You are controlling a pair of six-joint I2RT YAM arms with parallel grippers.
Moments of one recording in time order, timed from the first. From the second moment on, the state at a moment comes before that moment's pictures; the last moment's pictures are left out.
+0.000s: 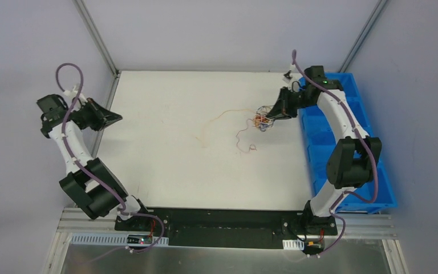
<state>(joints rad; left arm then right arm) 0.63 1.38 1.21 -0.74 1.01 -0.18 0.16 1.72 1.56 -0.95 -0.82 0.20</state>
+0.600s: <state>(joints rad) 0.23 1.34 1.09 -0.61 1.06 -0.15 0.32 1.72 1.54 -0.85 -0.93 0.36</state>
